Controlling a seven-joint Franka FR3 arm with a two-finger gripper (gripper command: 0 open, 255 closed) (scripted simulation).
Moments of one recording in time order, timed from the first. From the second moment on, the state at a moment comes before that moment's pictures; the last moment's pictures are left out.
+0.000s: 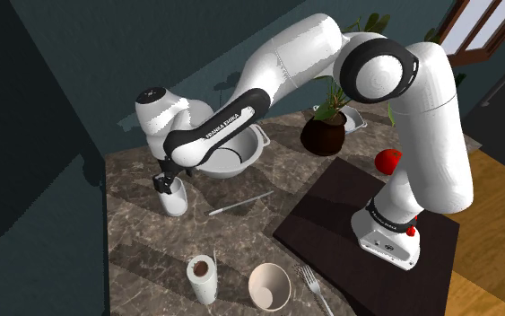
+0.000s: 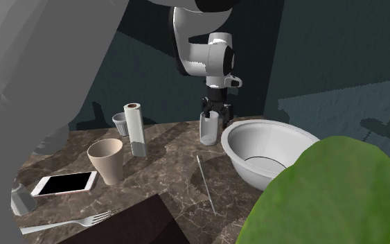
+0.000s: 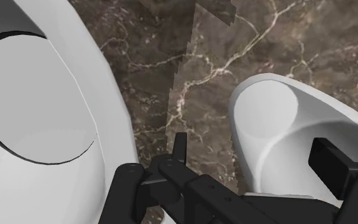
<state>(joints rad) 0.32 0.67 0.31 -1.62 -0.25 2.22 0.59</state>
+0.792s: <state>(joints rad) 0.32 0.67 0.31 -1.62 -0.25 2.22 0.59</state>
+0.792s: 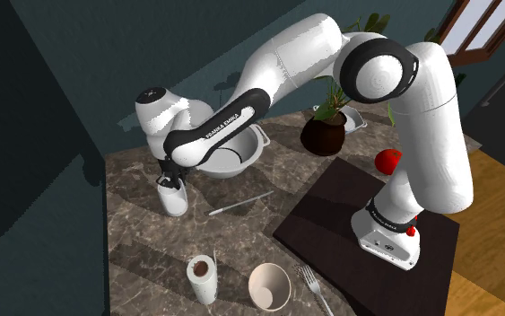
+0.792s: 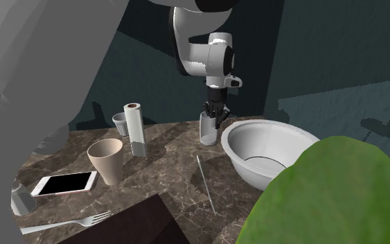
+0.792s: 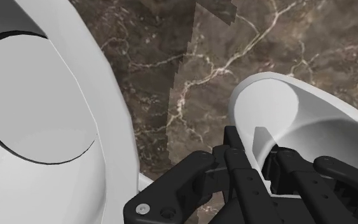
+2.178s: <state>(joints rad) 0.30 0.53 0.34 -1.56 -0.20 2.03 0.55</state>
